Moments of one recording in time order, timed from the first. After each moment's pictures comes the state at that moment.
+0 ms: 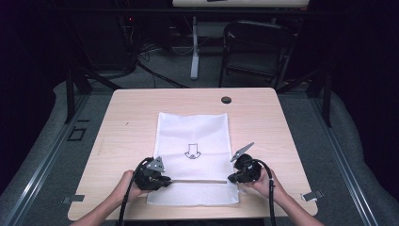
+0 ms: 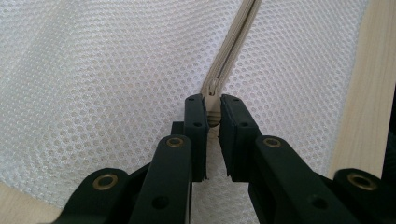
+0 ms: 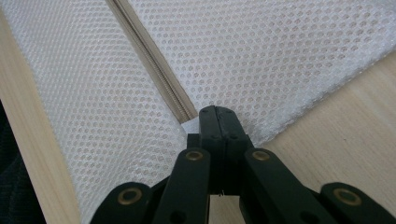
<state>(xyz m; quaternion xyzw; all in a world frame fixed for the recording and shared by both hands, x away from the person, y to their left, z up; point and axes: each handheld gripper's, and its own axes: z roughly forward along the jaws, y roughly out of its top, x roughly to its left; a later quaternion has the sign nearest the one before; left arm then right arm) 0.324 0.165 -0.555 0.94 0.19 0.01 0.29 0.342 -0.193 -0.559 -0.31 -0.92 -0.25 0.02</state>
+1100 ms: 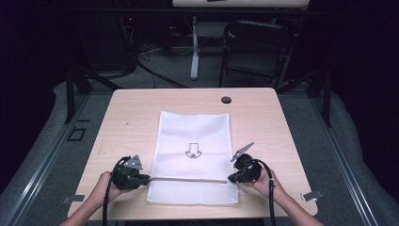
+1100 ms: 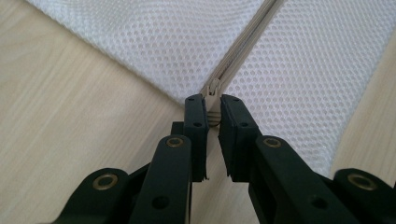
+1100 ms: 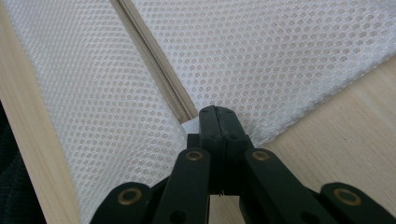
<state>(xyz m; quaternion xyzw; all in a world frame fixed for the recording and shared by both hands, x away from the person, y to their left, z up) 0.321 0.229 -0.551 0.93 0.26 0.04 0.27 0.343 -0.193 -0.559 -0.31 -0.92 -0.25 0.02</state>
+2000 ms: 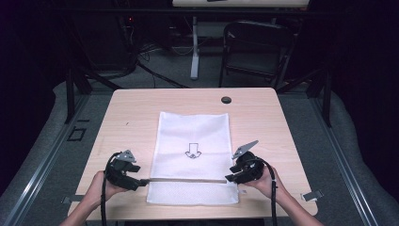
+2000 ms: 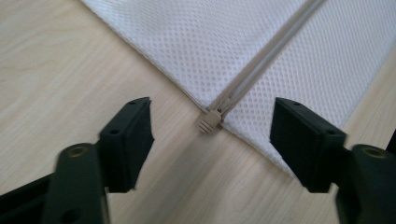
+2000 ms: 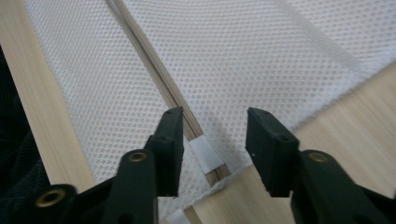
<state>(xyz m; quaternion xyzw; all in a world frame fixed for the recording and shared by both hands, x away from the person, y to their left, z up) 0.323 0.242 -0.528 0.89 0.34 0.04 0.30 0.334 -0.194 -0.531 -0.30 -0.91 -0.29 -0.02</state>
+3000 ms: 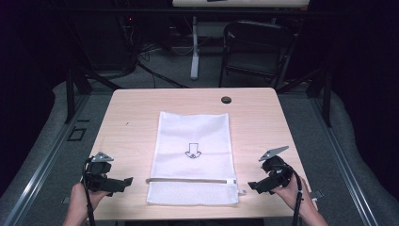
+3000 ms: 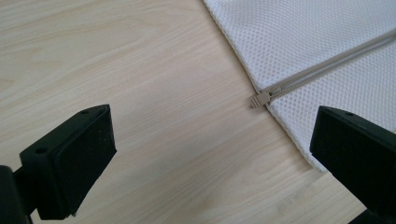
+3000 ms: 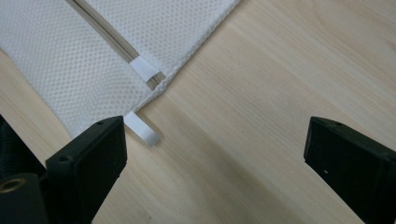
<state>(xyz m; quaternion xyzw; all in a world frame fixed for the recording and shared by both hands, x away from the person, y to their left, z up) 0.290 0.274 -0.510 0.81 0.50 0.10 0.29 0.302 -0.256 -0.517 -0.40 -0.88 -0.25 -0.07</state>
